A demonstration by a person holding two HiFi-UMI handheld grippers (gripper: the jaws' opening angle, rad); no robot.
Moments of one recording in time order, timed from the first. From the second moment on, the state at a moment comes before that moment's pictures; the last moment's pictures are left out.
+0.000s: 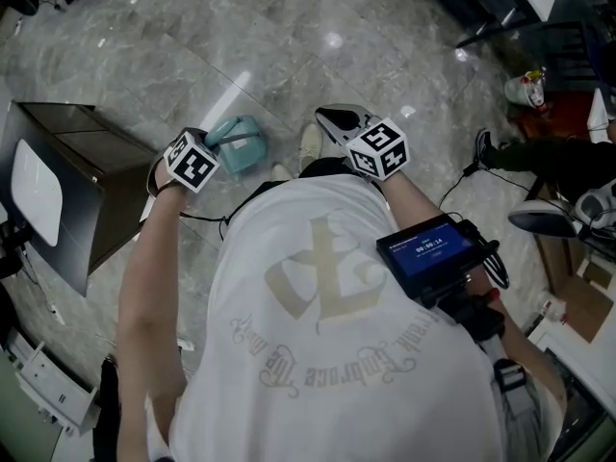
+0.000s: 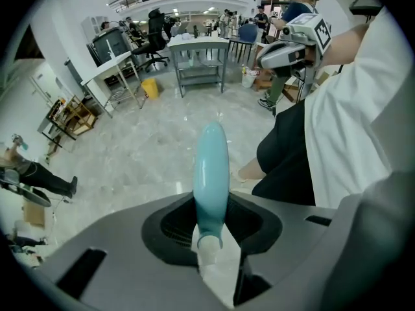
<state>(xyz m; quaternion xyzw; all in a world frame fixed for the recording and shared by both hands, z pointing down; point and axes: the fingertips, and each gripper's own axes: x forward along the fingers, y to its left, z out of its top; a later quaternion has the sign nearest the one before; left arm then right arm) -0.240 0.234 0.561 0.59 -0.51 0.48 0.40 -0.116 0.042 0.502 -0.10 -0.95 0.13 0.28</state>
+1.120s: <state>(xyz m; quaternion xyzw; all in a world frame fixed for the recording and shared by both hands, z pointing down) -0.312 0.072 0.620 0.54 -0.55 0.44 0.46 -0.128 -0.090 0.557 -0.05 -0.93 0.21 0.30</state>
